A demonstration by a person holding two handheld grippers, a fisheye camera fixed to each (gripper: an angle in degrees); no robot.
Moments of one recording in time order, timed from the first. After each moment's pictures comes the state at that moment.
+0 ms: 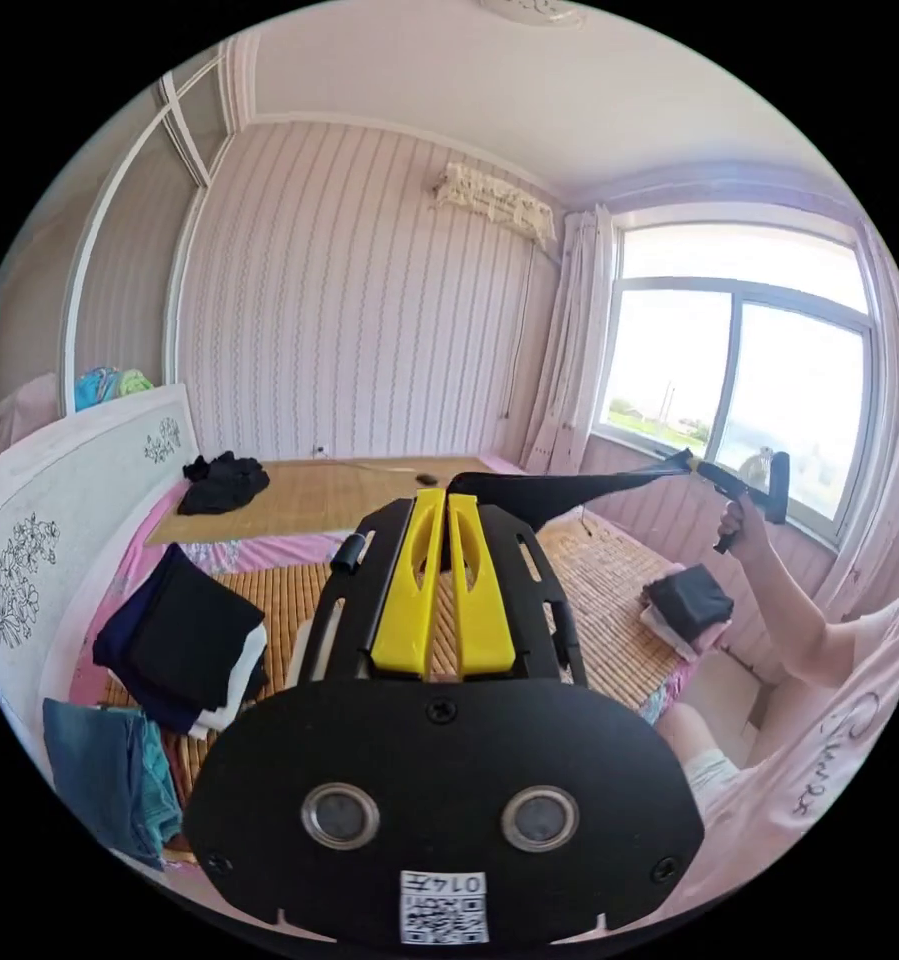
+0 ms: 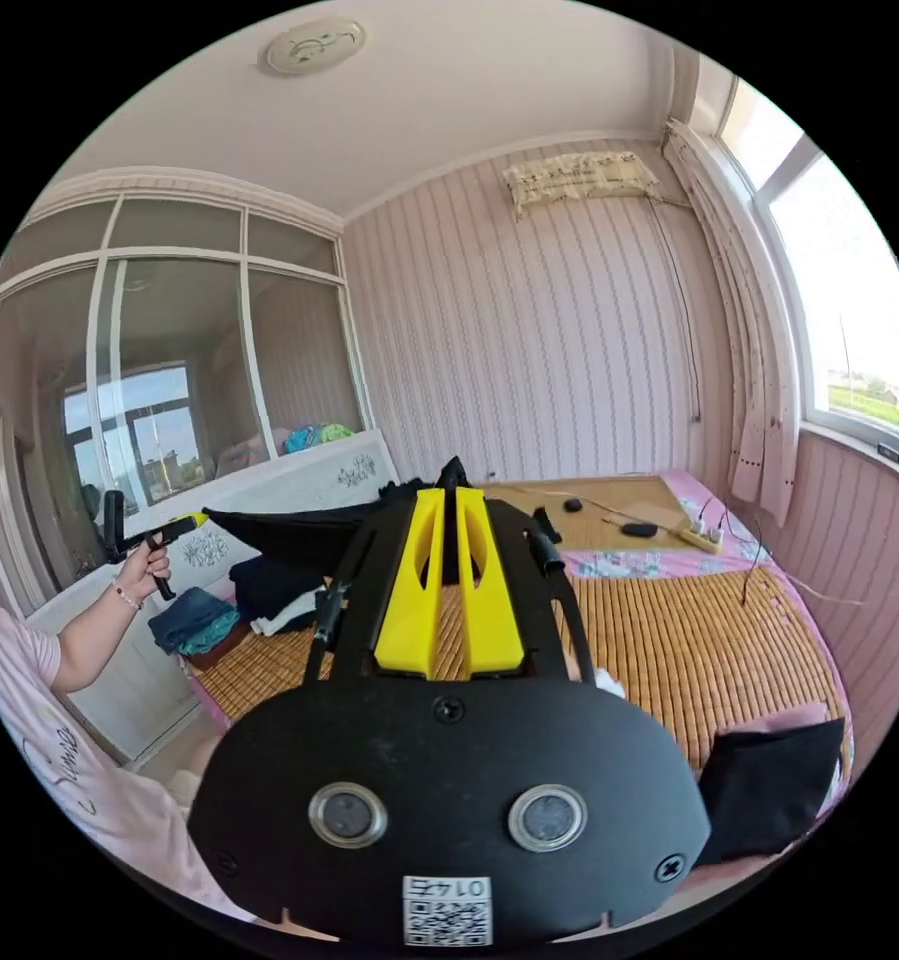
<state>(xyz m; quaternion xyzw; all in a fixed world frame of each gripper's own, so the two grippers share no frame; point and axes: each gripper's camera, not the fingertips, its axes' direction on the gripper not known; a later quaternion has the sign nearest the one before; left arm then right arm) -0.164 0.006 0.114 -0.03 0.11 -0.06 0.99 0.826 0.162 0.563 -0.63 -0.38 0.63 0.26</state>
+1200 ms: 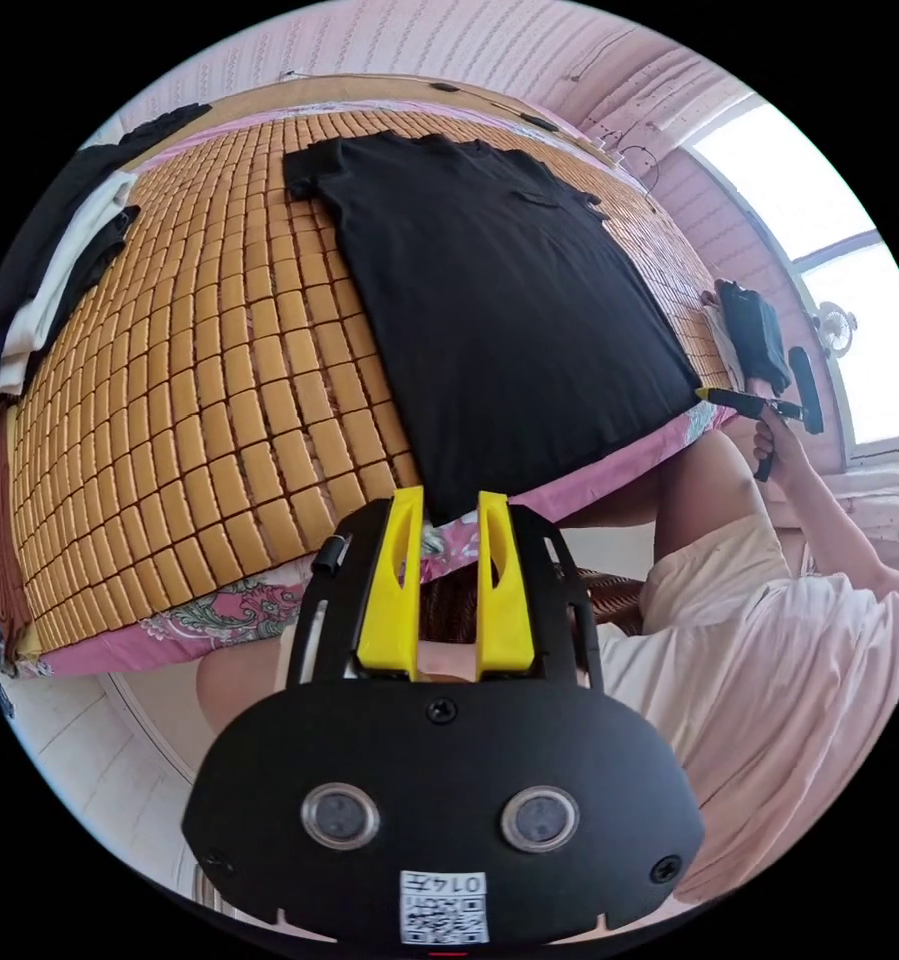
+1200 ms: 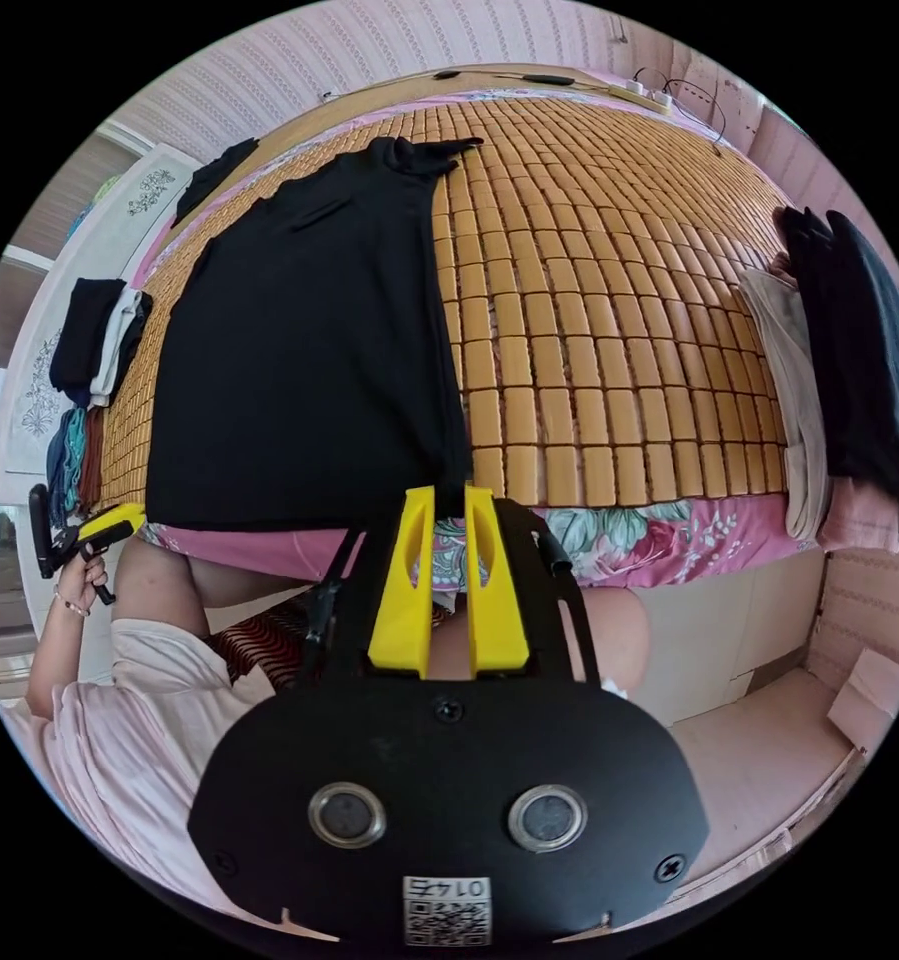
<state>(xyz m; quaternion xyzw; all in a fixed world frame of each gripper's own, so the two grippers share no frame) -0.148 0.282 0.340 -0.51 0.18 -0.09 0.84 0.654 0.004 0.314 -0.80 -0.50 0.29 -0.16</state>
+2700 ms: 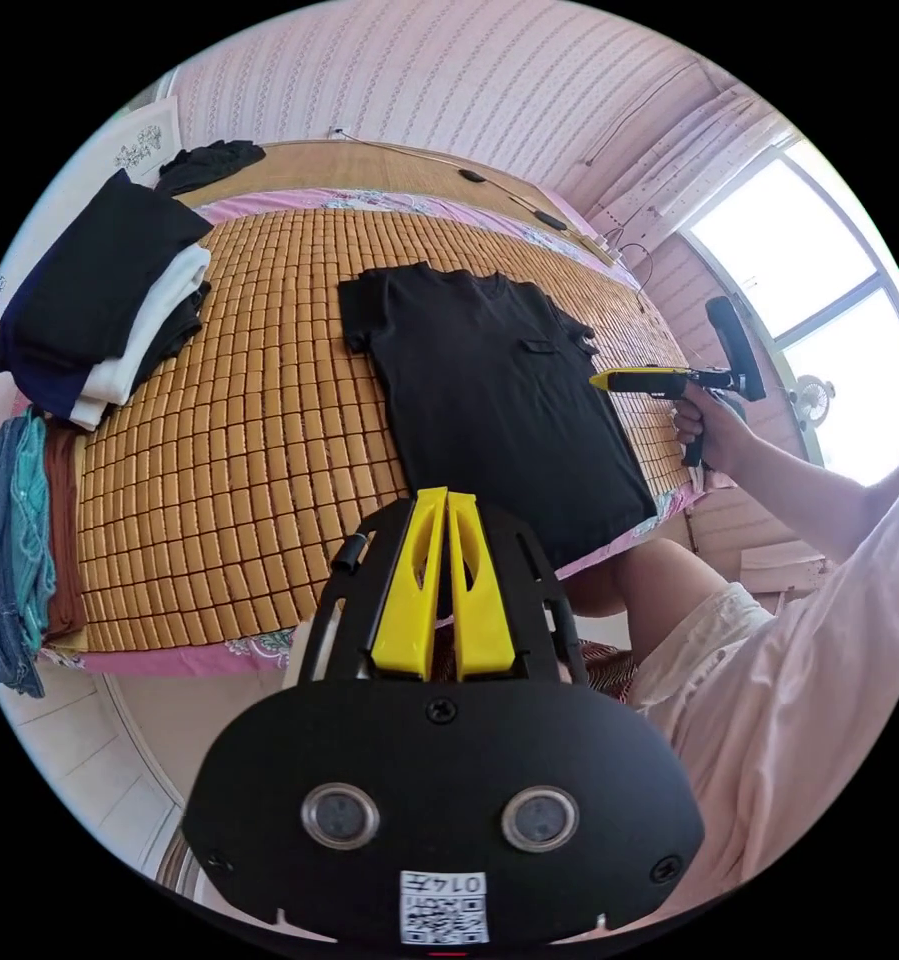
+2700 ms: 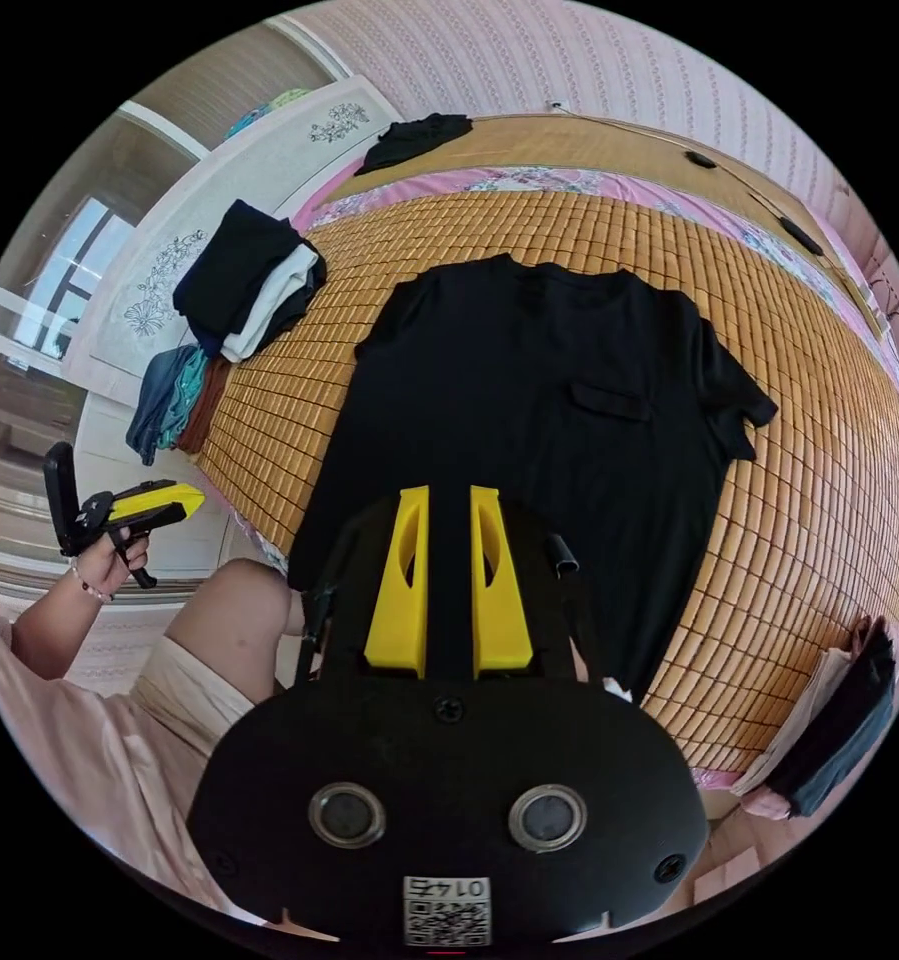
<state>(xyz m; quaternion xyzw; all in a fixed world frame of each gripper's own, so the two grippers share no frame) -0.269 0.167 0.341 -0.43 0.15 -0.14 0.88 0.357 -0.040 0.554 -0.65 -0.64 0.38 -0.14</state>
